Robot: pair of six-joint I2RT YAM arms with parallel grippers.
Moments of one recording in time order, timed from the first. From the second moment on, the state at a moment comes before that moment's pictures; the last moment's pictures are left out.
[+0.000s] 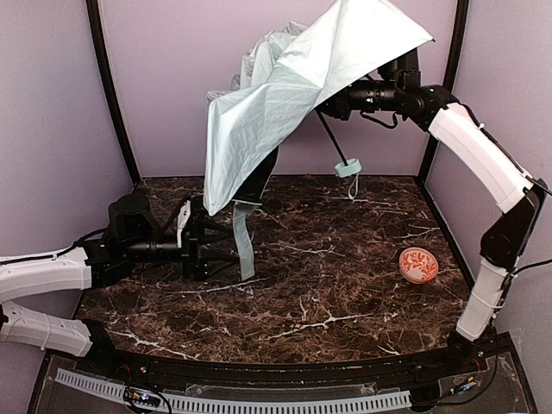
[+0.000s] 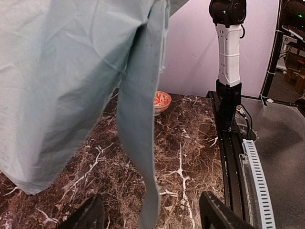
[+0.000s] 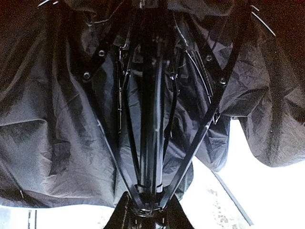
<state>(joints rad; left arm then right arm) -0.74 1.03 0.60 0.24 0.59 0.11 0.56 1.79 2.11 -0.51 -0.70 -0.16</state>
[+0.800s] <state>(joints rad) -0.76 1.04 0.53 0.31 0.50 0.14 0.51 1.79 2.11 -0.72 -0.61 -0.32</state>
